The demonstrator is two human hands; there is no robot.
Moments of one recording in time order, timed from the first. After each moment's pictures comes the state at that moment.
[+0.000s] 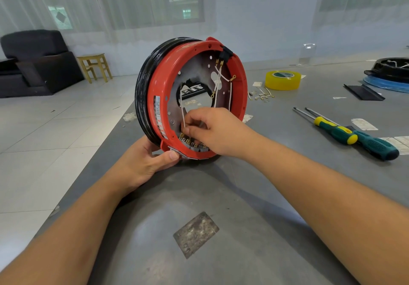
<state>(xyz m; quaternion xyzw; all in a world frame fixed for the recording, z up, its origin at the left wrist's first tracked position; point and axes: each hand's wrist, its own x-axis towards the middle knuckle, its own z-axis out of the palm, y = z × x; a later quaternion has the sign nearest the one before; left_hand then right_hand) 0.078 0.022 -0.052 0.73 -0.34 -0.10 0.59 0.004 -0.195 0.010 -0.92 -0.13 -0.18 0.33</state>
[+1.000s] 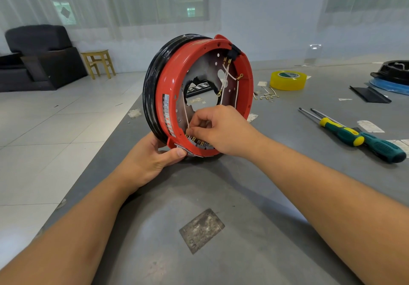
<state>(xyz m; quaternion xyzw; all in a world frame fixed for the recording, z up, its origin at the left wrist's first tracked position) 0.072 0.019 -0.051 0.75 -0.33 -0.06 0.57 0.005 -0.190 0.009 -0.92 -0.10 -0.18 0.34</state>
